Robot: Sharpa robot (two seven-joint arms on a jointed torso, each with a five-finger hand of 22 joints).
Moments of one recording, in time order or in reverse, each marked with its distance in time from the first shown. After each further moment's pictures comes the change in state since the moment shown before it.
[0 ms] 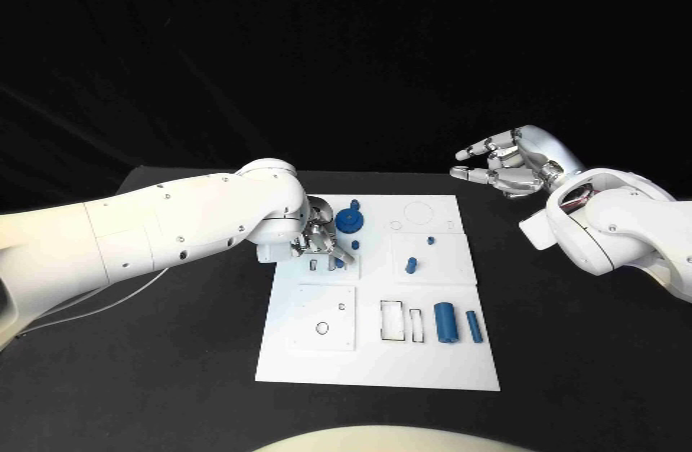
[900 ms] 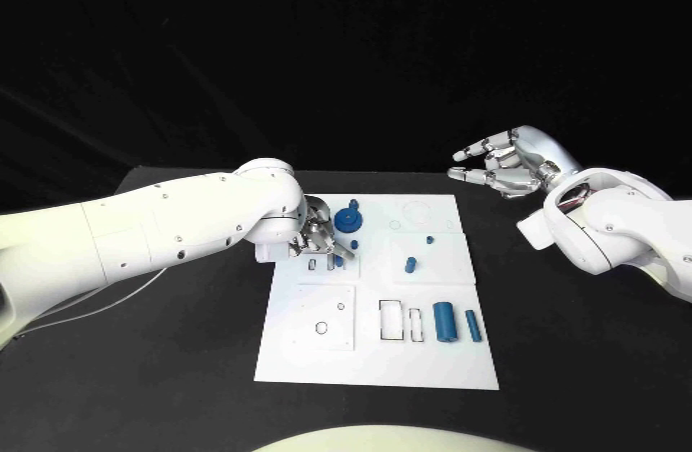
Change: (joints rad) left arm 0.000 -0.001 0.000 -0.005 0.003 0.000 -0.002; left_hand -0.100 -0.055 0.001 0.001 0.000 0.000 0.000 0.004 0.016 0.006 -0.006 0.005 -0.014 0.001 -0.001 0.000 0.000 0.000 0.000 0.000 0.004 0.010; right arm -0.001 0.002 0.000 -0.001 -0.007 0.006 -0.005; right_hand 0.000 0.000 0.000 0.000 0.006 0.000 0.000 0.000 0.000 0.000 0.000 0.000 -0.002 0.000 0.000 0.000 0.000 0.000 0.000 0.000 -0.004 0.001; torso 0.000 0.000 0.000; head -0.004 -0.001
